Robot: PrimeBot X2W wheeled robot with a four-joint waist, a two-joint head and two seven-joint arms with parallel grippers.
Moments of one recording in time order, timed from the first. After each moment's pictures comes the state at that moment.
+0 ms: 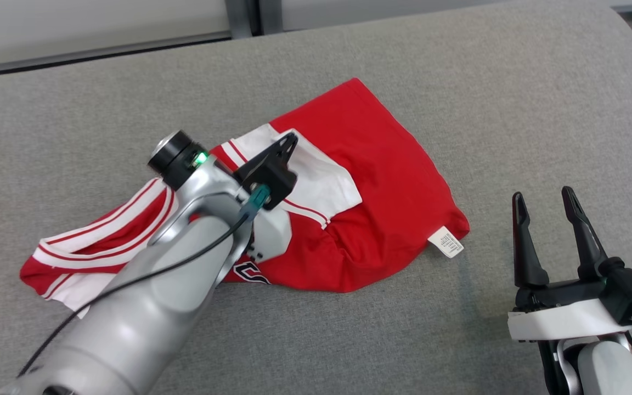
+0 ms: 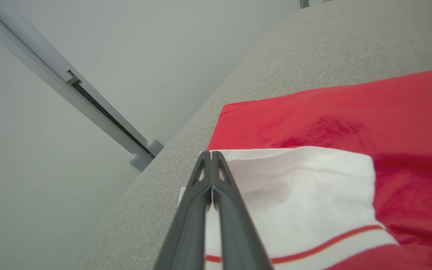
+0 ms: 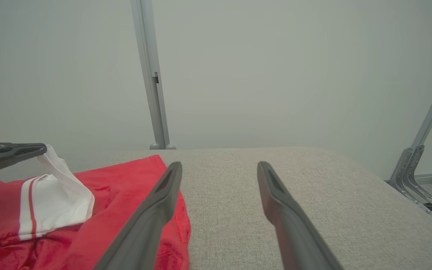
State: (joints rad) left arm -0.91 0.10 -0.91 0.89 -0.20 0.02 -0.26; right arm -0.16 -0.05 0.04 0.12 0.09 0.13 -0.26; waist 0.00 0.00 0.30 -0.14
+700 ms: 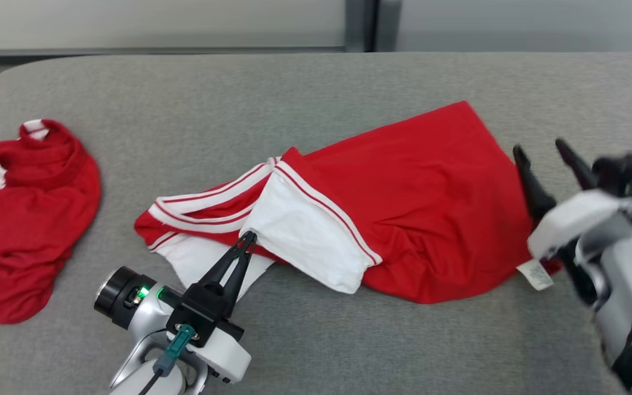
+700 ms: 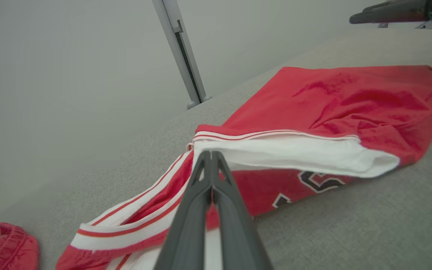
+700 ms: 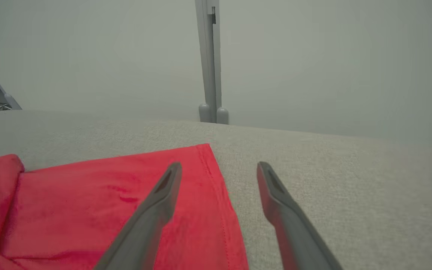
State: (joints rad) left arm -0.35 0.42 -0.79 0.17 -0.33 0.23 -0.24; right arm -0.50 -0.26 0.26 0.58 0.34 0.13 -0.15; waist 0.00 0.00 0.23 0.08
